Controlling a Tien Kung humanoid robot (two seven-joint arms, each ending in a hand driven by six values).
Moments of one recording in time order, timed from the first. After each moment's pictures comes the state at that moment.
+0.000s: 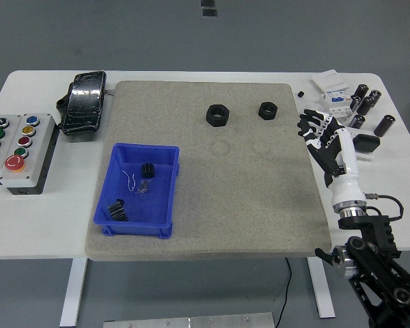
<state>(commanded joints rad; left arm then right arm) -0.04 0.07 -1.92 -0.18 2.21 -0.08 0.20 0.06 -0.14 1.19 1.38 -1.06 -0.38 0.43</state>
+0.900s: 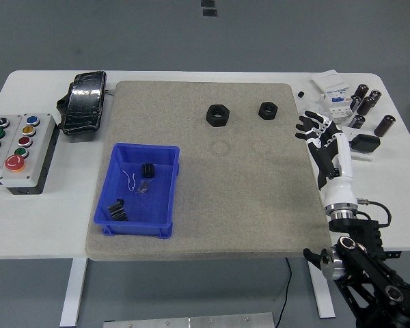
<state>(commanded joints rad) -0.03 0.08 -1.94 -0.18 2.22 -0.07 0.20 0.07 -0.13 1.14 1.40 -1.00 -0.45 0.45</state>
